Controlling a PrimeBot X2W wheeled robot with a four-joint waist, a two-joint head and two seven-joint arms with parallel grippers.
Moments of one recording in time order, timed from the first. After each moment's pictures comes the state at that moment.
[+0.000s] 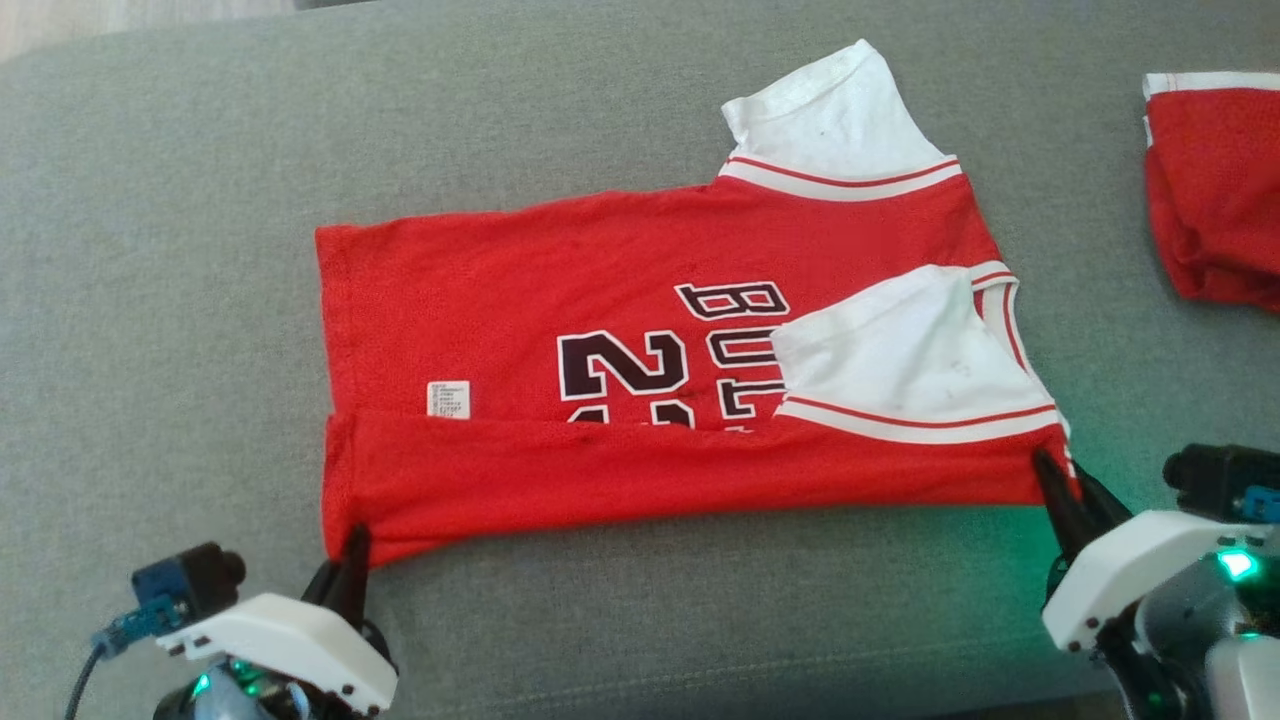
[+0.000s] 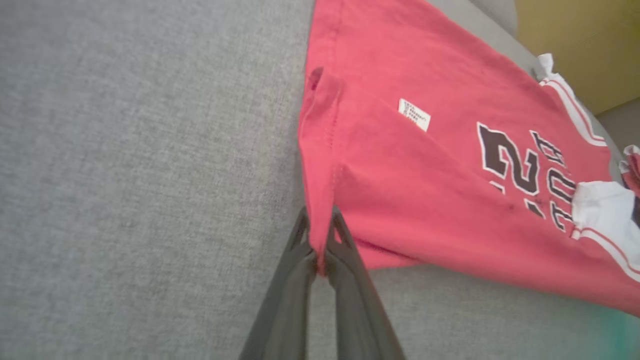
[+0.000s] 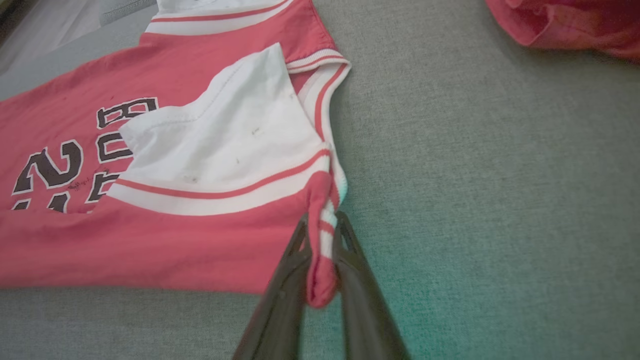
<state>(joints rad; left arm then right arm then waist) 0.12 0.21 -0.22 0.00 -0.71 0.19 0.13 0.04 -0.12 -0.06 0.02 0.33 0.13 0.42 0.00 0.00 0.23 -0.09</state>
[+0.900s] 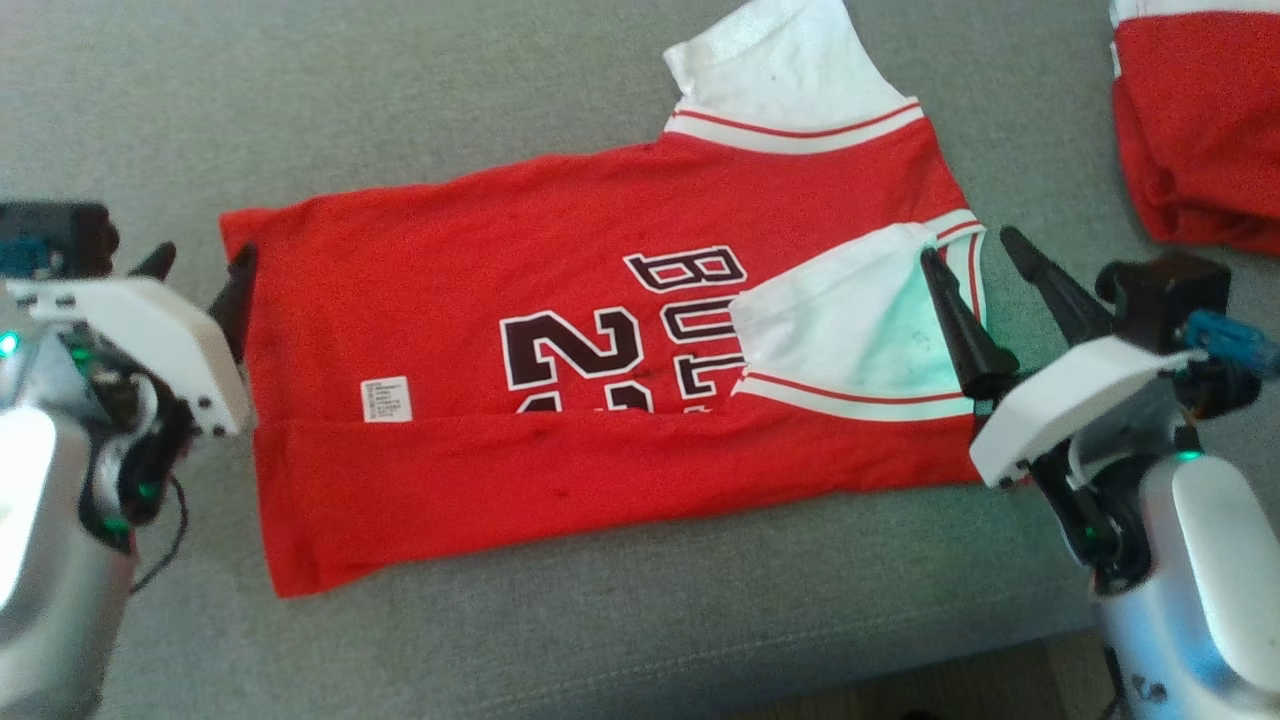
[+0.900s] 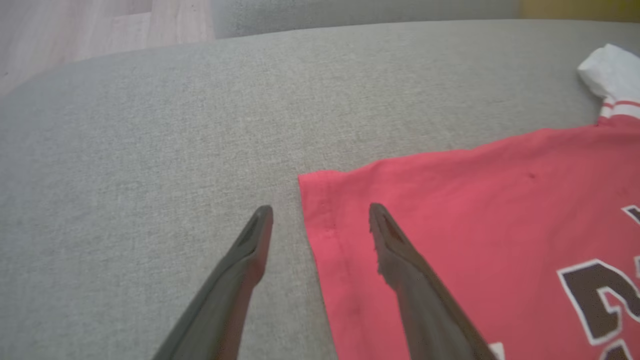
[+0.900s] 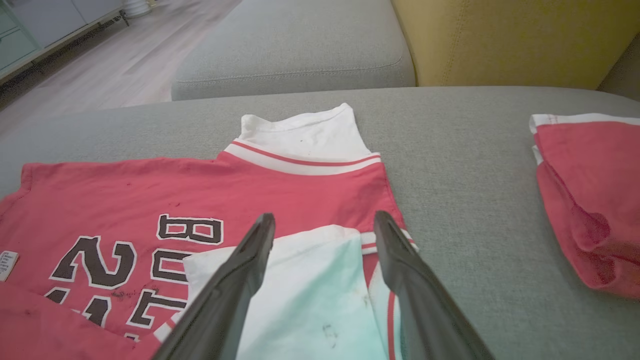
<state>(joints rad) -0.40 0.47 -0.28 0.19 -0.54 0.09 0.34 -0.24 -0.15 0.11 0.00 0.27 0.13 0.33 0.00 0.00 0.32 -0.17</state>
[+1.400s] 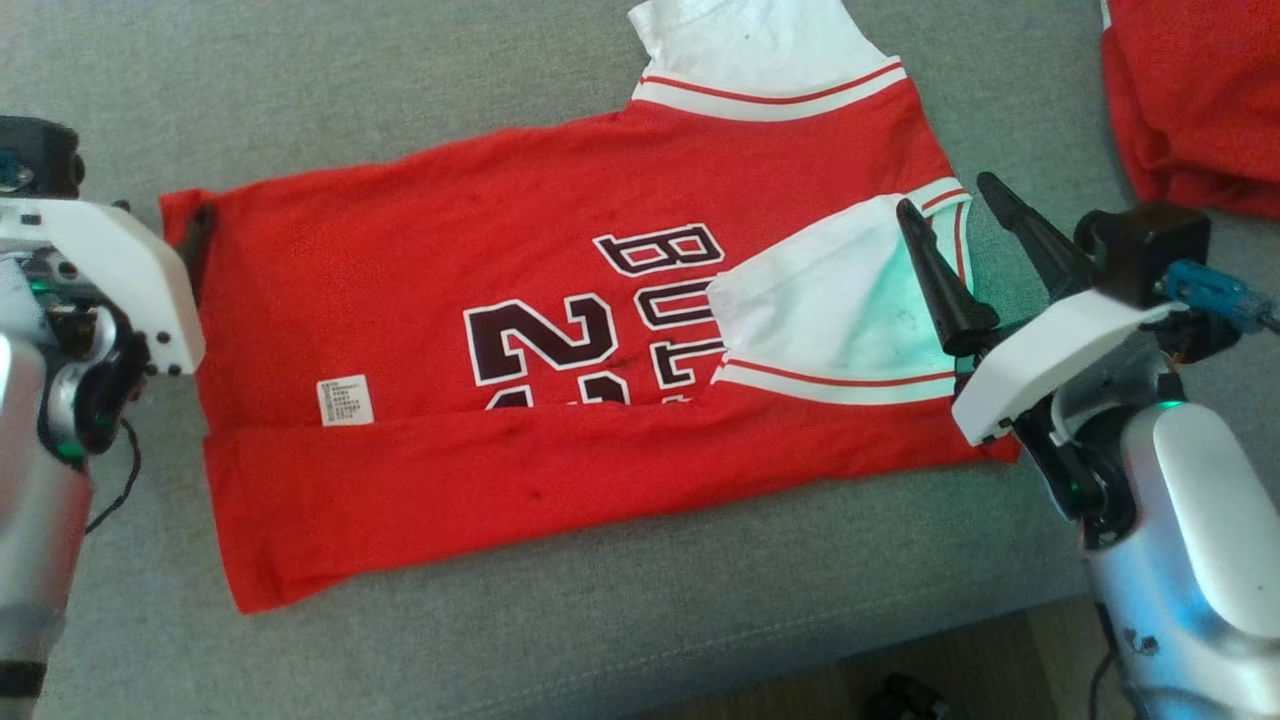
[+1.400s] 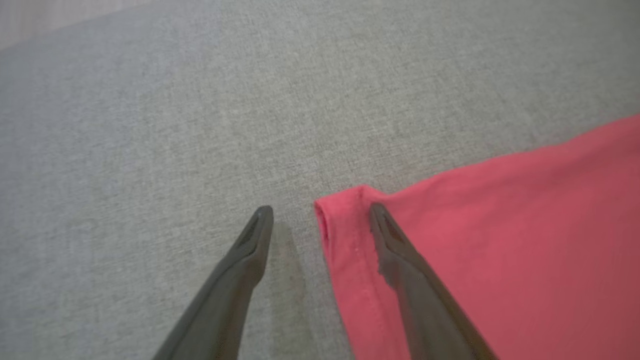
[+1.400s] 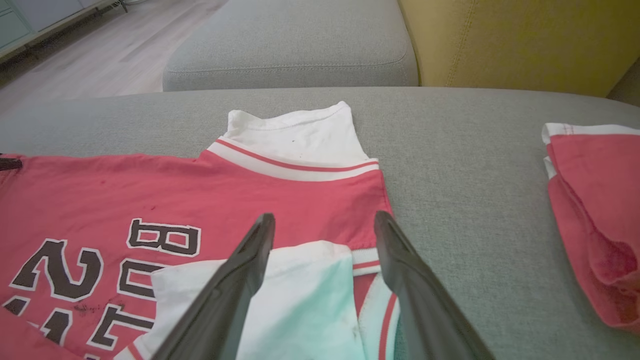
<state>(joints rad) -0.61 0.51 -0.33 0.40 -0.51 0.03 0.44 -0.36 -0.19 0.21 0.07 0.30 0.13 0.28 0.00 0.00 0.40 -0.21</state>
